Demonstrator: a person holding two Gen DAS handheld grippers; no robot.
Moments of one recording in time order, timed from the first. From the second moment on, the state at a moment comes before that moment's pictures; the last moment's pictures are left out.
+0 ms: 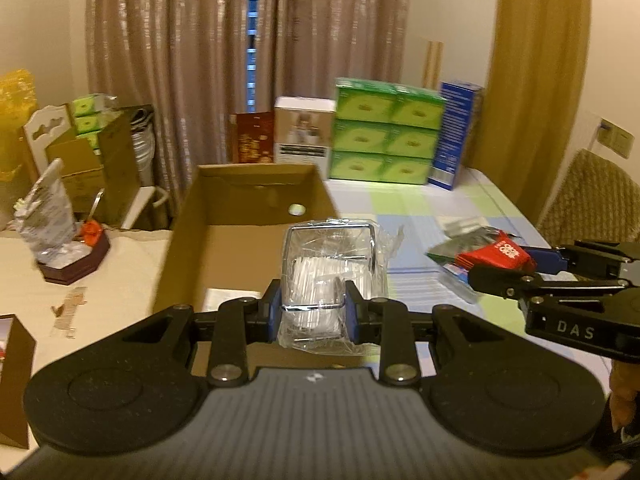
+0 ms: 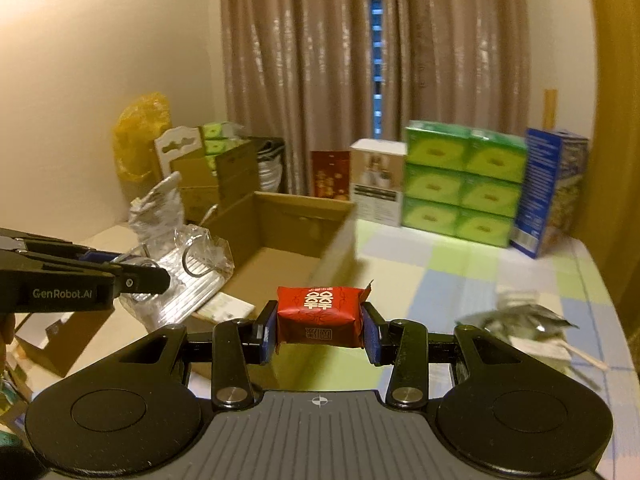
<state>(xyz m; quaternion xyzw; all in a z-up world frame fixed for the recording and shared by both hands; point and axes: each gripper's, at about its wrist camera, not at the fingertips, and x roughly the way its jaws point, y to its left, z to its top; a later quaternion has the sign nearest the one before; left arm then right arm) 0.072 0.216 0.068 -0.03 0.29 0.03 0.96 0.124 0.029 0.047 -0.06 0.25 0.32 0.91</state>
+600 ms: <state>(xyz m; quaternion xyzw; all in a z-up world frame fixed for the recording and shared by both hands) 0.131 0.282 0.053 -0.04 0.31 0.05 0.95 0.179 0.110 0.027 -0.07 0.27 0.36 0.89</state>
